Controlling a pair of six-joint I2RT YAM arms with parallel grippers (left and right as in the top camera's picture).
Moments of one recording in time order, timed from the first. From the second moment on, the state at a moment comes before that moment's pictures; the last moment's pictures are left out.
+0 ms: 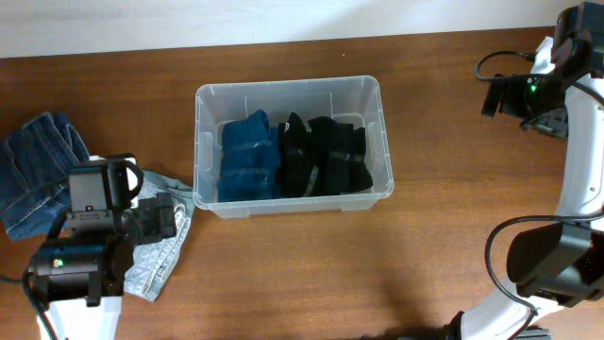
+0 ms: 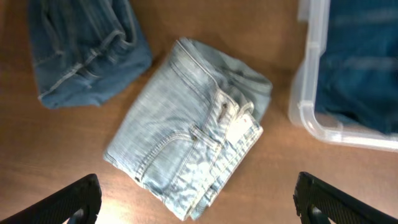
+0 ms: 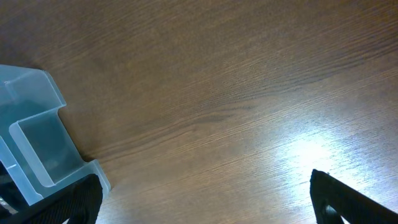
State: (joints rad) left arm 0.01 1.05 1.19 -1.16 -0.22 -0.01; right arm -0.31 1.88 2.04 -1.47 -0.04 0.10
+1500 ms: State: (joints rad) left arm -0.20 1.29 0.90 -0.95 -0.47 0.16; right arm -0.31 1.88 2.04 -1.47 -0.04 0.11
